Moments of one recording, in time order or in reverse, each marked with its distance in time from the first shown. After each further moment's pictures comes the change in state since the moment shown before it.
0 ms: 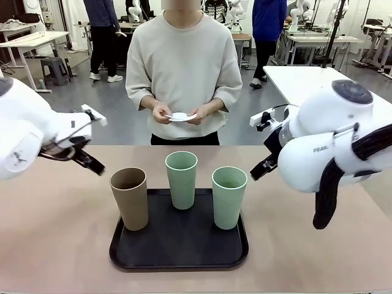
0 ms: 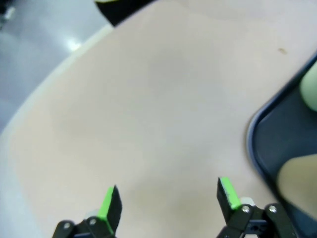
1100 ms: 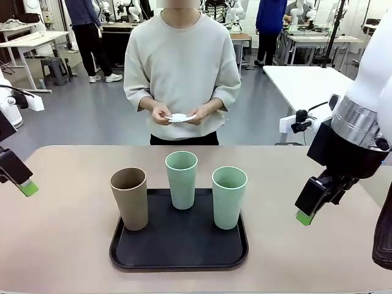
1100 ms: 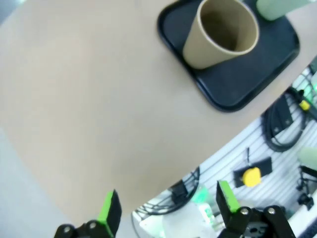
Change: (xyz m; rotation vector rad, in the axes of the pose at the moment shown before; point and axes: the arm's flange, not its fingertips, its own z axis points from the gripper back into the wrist) left arm -0.068 -0.014 0.187 -0.264 0.311 0.070; right arm -0.072 0.080 0.185 0.134 0.408 -0.047
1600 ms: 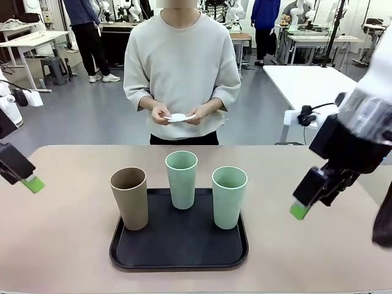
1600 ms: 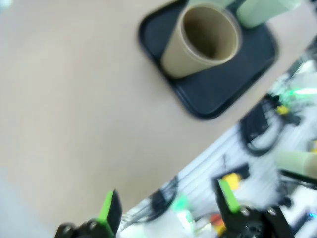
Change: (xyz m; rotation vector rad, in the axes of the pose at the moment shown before) left arm 0.003 0.012 -0.002 -0.181 -0.048 0.024; right arm 0.003 -0.022 0.003 0.230 -0.044 -0.049
